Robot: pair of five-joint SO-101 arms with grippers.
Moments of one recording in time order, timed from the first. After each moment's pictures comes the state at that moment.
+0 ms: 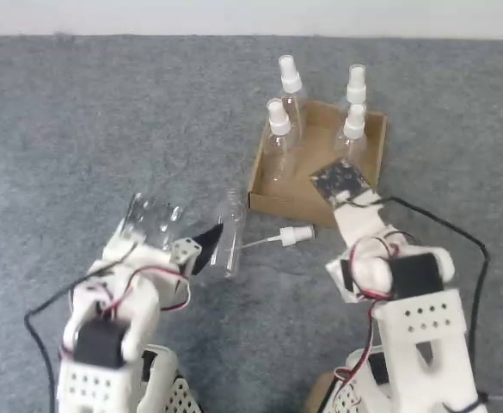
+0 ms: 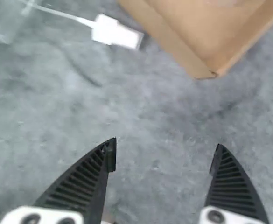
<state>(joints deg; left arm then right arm) 4.0 -84.8 70.5 62.4 -8.5 -13.8 -53.8 45.3 86.7 19.4</state>
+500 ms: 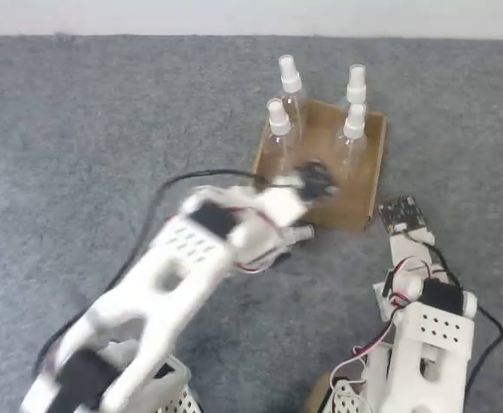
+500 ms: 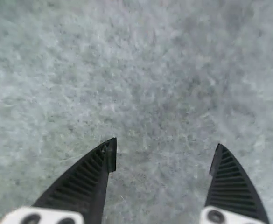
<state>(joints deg) 29.8 -18.2 35.6 64.6 -22.5 14.3 -58.5 73.9 66.1 31.0</state>
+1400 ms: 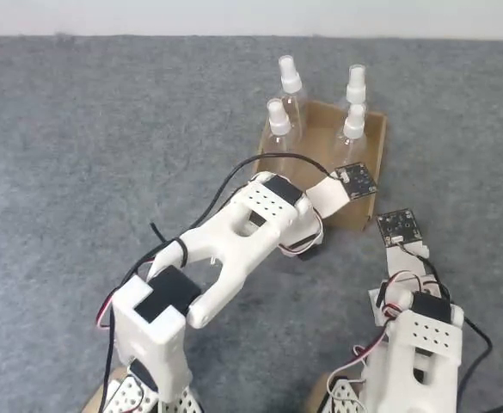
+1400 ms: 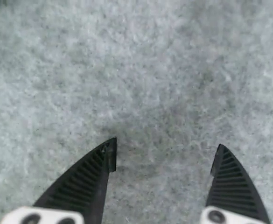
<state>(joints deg) 33.0 18.6 13.7 59.8 -22.1 14.9 -59.0 84.4 54.6 28.3</state>
